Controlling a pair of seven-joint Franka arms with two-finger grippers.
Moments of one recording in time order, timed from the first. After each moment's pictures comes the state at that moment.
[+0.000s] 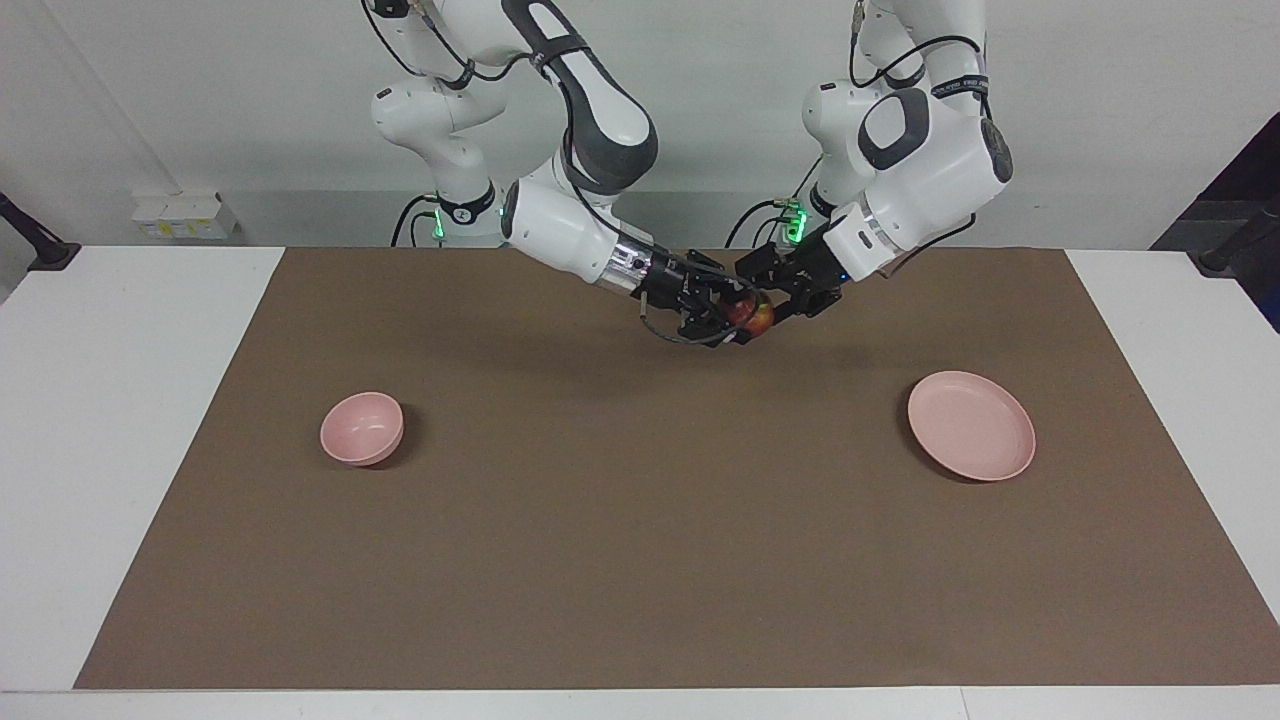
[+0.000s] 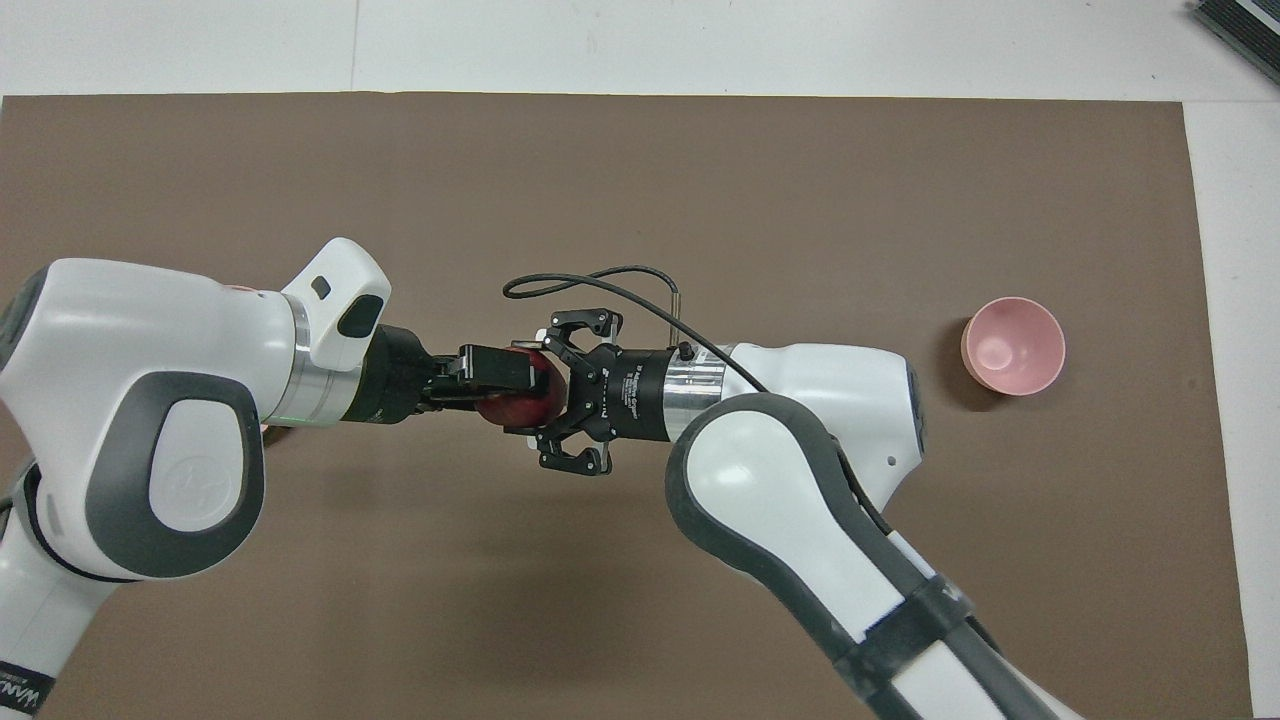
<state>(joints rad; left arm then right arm) -0.02 -0.05 -0.33 -2.02 -0.77 2.03 -0.04 0.52 0.19 0.09 -1.93 1.40 2.44 1.21</state>
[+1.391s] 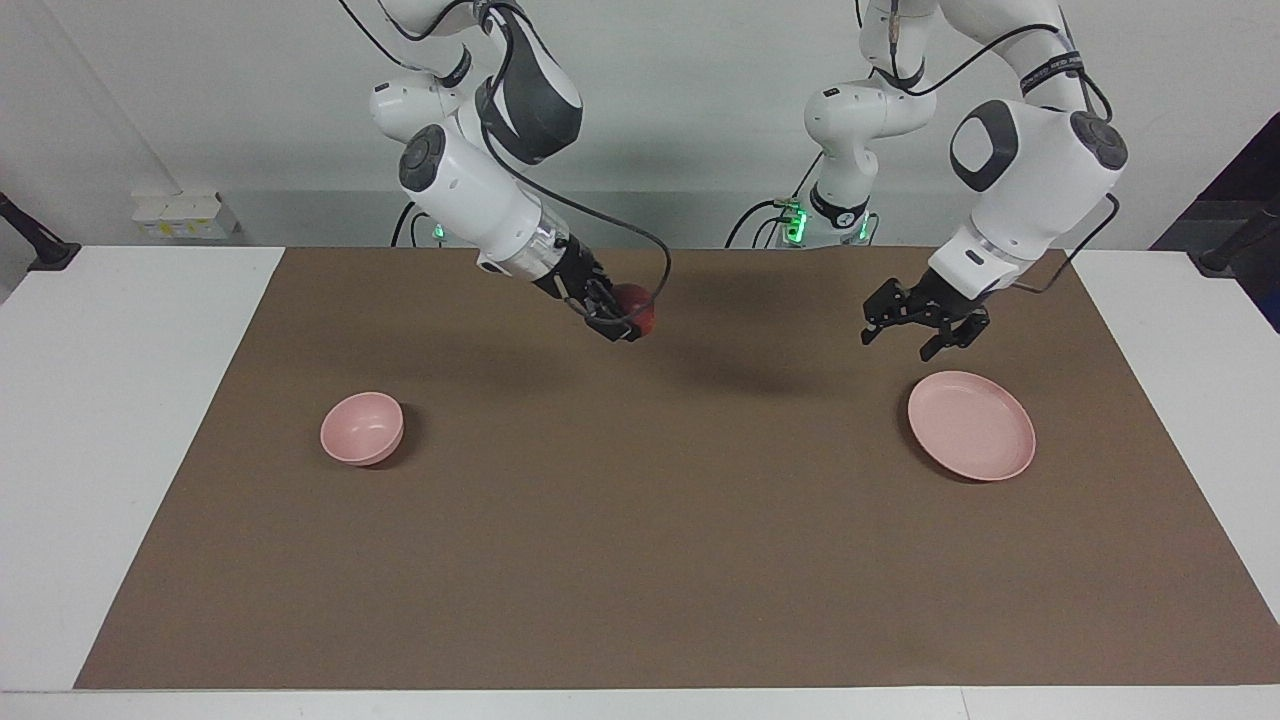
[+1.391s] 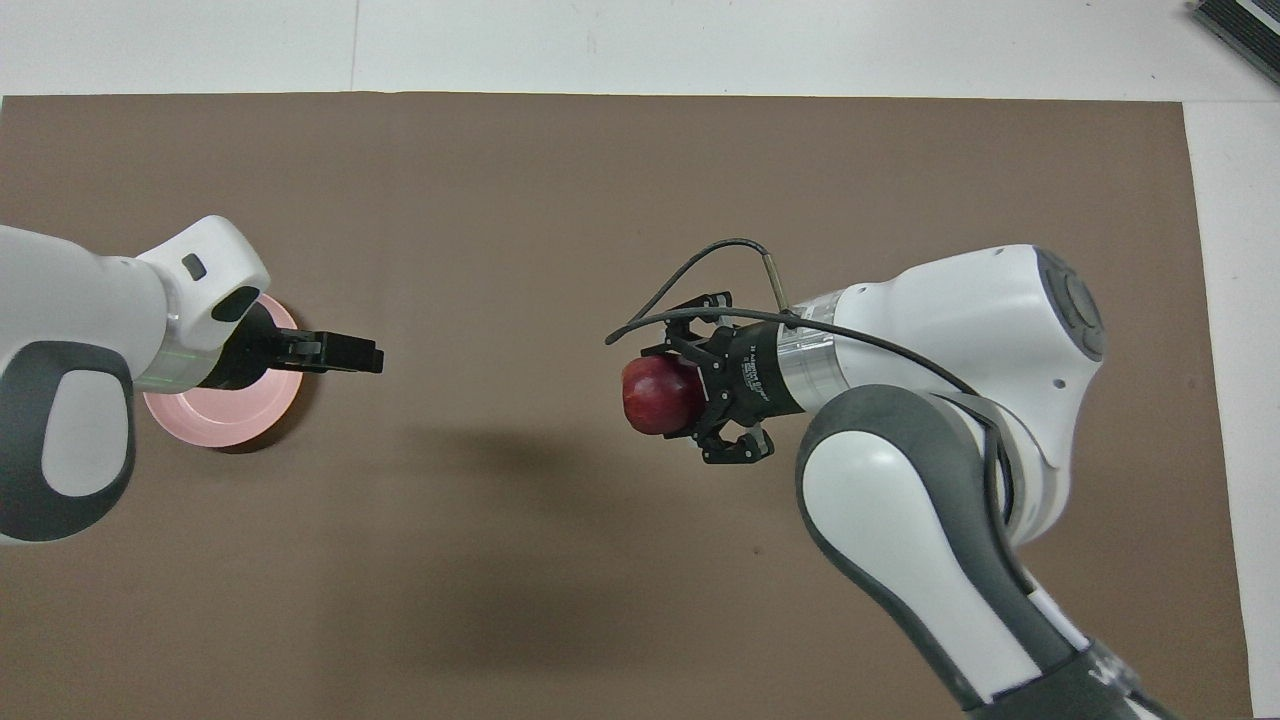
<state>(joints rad) 0.23 -0.05 -0.30 -2.00 -0.28 2.01 0.27 0.25 0.08 0.08 -1.87 0.62 1.98 1.32</state>
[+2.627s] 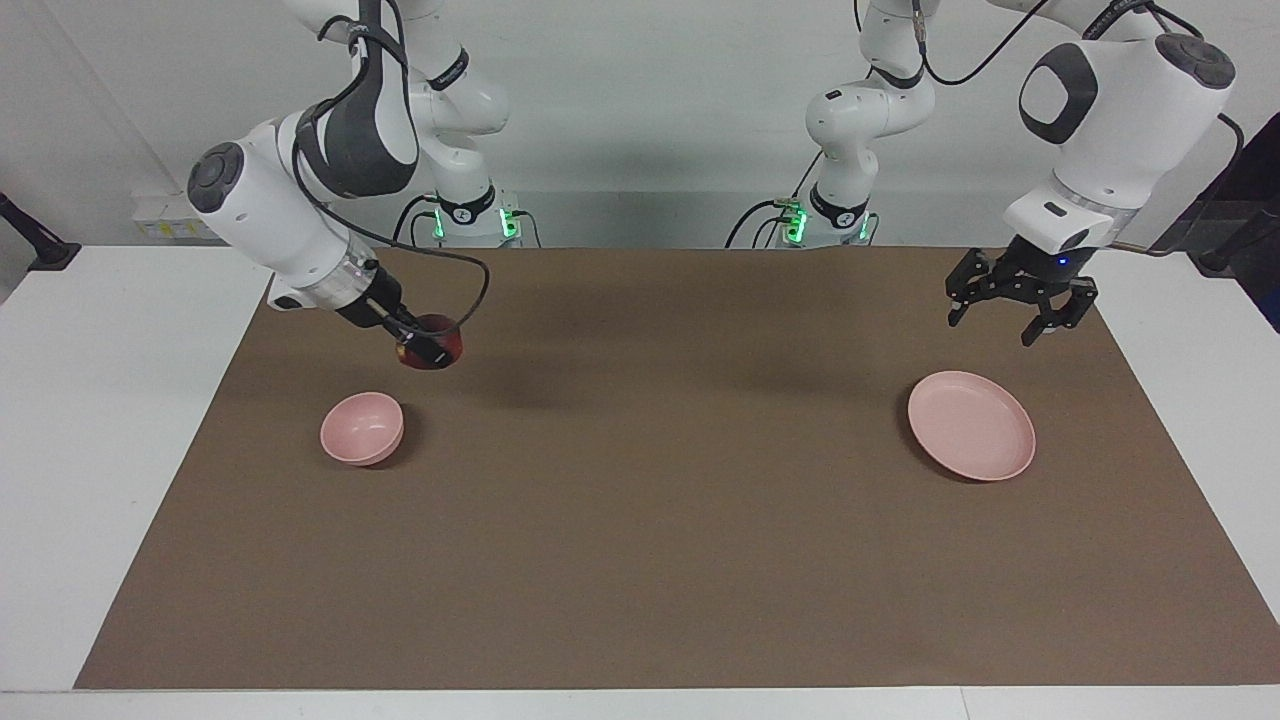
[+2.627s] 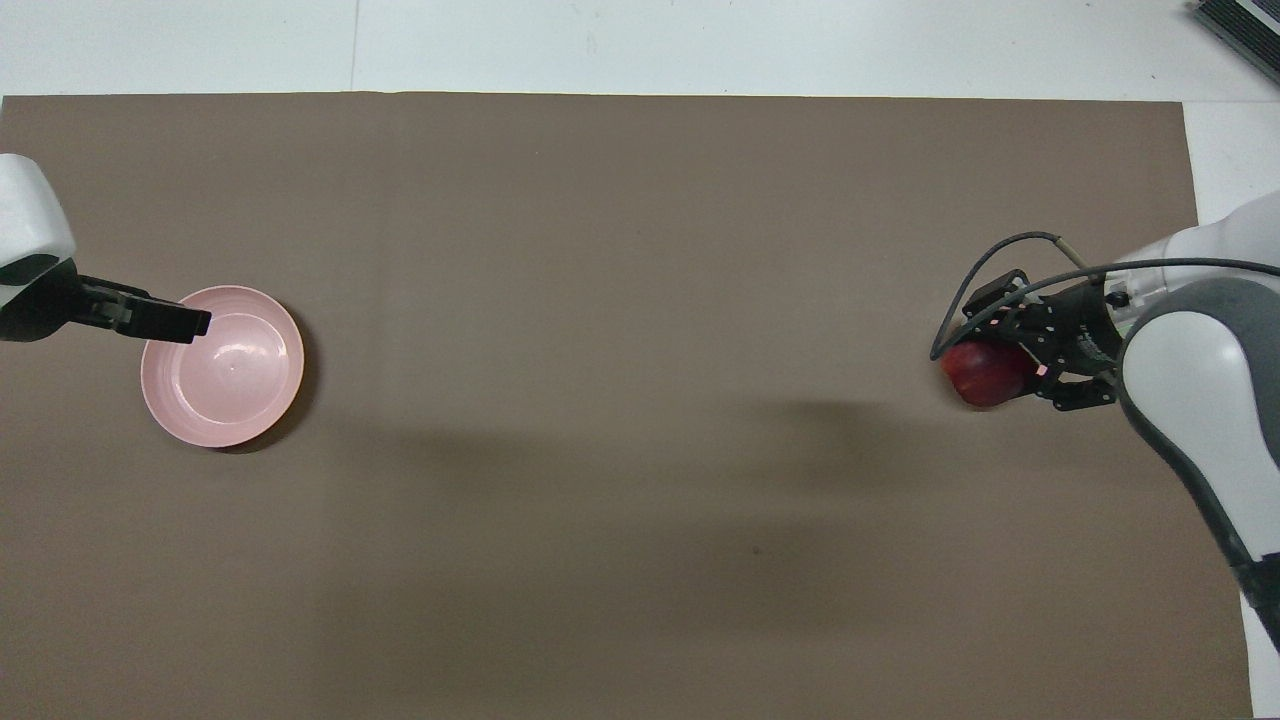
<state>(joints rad) 0.27 -0.04 -0.30 -1.68 -0.06 1.76 0.36 -0.16 0.08 0.08 -1.93 0.07 2.03 0.46</state>
